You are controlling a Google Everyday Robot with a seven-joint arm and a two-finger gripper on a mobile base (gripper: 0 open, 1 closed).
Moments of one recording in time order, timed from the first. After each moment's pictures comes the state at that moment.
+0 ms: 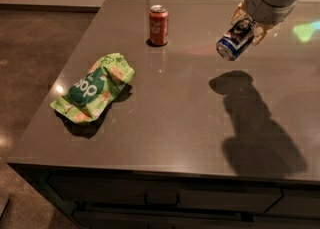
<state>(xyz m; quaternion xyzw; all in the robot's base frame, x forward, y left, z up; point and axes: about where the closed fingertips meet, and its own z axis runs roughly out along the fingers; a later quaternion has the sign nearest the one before) 0.641 -0.230 0.971 -0.86 0.40 -0.29 0.11</state>
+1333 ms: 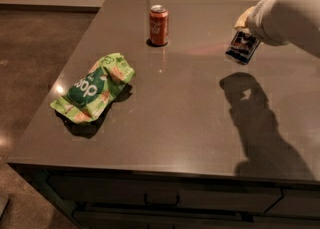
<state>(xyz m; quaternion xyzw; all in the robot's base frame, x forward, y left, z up) 0.635 -0.238 0.971 -0.85 0.23 -0.46 0.09</state>
